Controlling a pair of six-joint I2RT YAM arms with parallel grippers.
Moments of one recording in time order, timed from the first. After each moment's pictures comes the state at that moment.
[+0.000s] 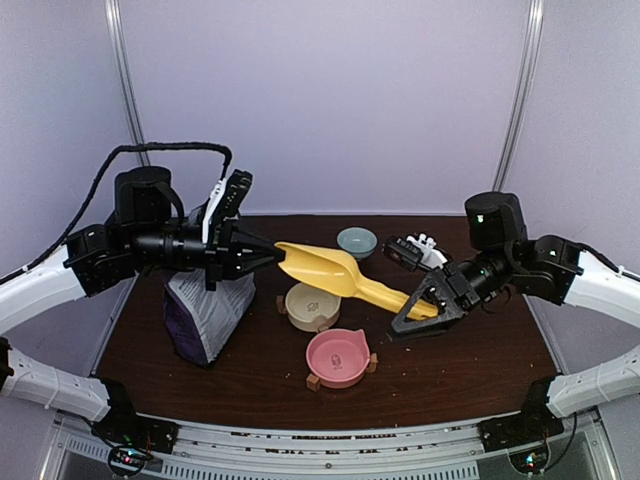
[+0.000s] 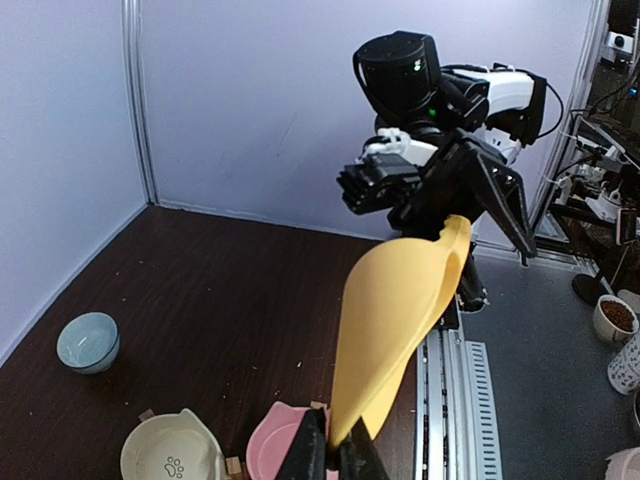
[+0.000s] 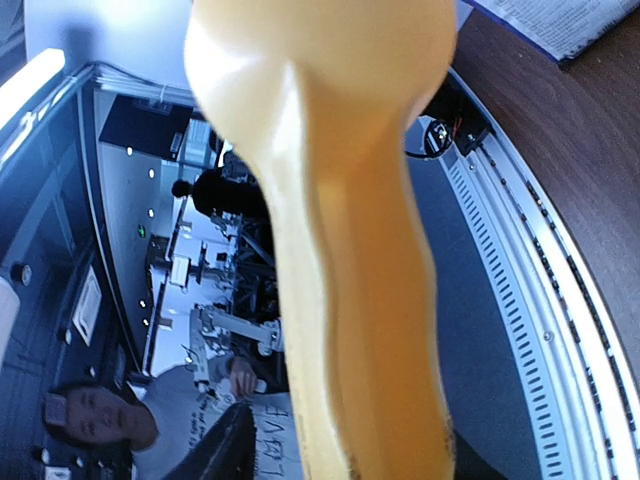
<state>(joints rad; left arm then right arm) -0.87 1.10 1.09 -0.21 0.56 0.04 0.86 1.09 1.01 -0.38 -1.10 0.82</state>
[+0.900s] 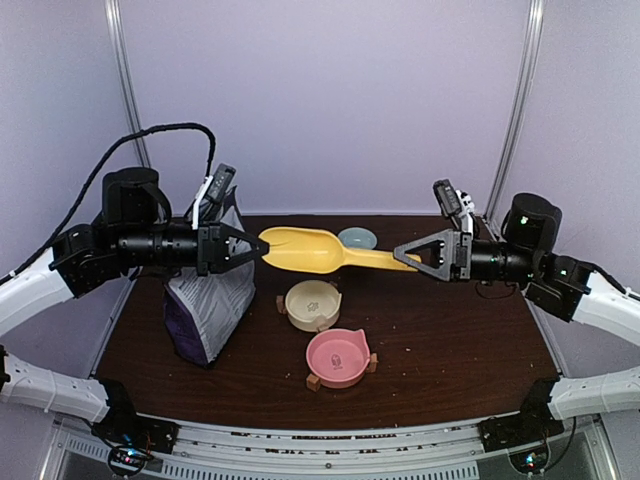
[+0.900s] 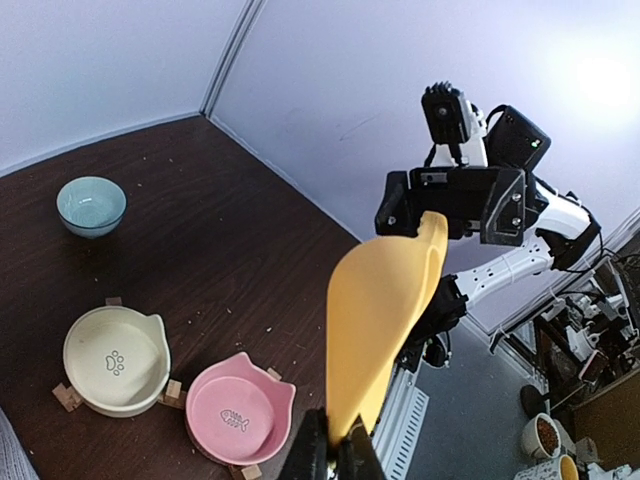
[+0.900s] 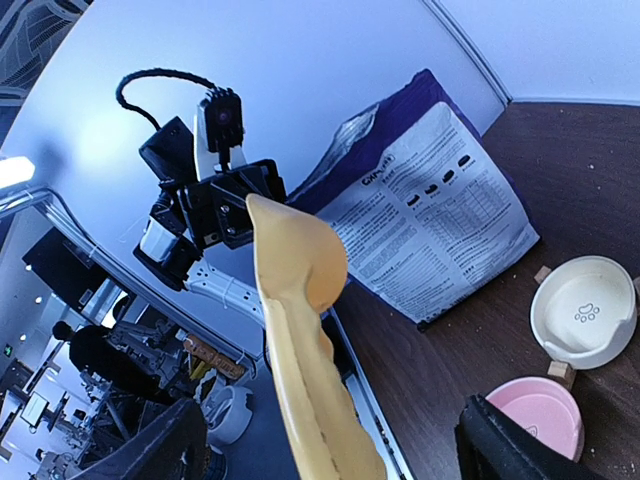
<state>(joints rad) -0.84 1.05 1.09 -0.31 0.42 -0.44 0.73 0.95 0.82 0.04 -0.63 0.73</state>
